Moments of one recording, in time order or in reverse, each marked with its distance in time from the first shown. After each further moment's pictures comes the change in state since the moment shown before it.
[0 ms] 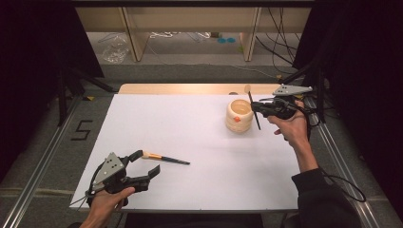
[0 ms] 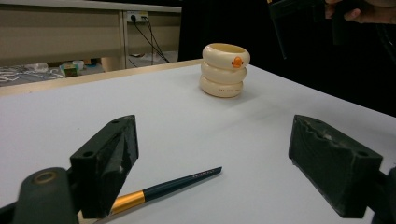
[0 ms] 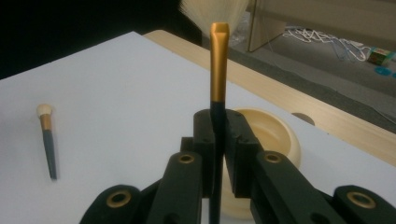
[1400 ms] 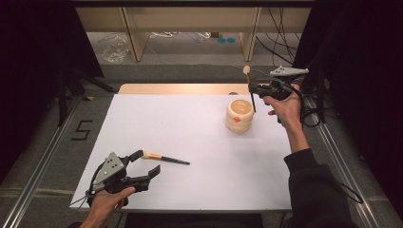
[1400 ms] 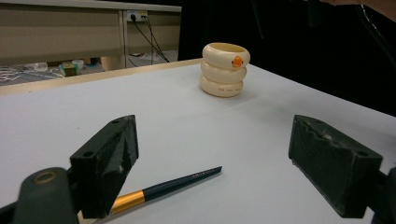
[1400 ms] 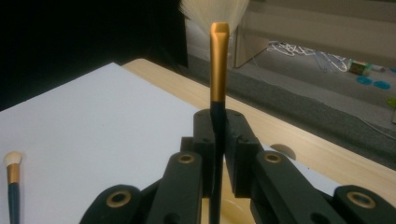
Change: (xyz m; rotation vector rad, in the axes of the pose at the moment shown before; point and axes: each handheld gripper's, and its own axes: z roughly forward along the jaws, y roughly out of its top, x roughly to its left) left arm 0.000 0.000 0.001 0.003 -0.001 -0.004; right arm -0.026 0.037 0.025 -0.073 -0.057 0.051
